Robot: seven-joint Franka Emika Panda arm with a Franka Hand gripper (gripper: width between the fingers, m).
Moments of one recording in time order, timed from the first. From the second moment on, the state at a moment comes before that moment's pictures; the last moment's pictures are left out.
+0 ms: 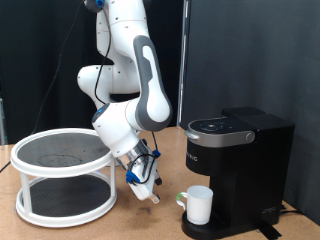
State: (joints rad) arm -0.22 0.17 0.17 -2.61 1.40 2.60 1.49
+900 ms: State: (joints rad) arm -0.22 0.16 0.23 -2.59 1.47 2.59 1.46
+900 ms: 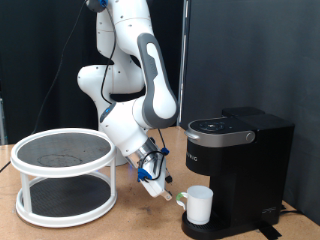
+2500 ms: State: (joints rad) arm -0.21 0.19 0.27 -2.56 1.51 2.62 1.47
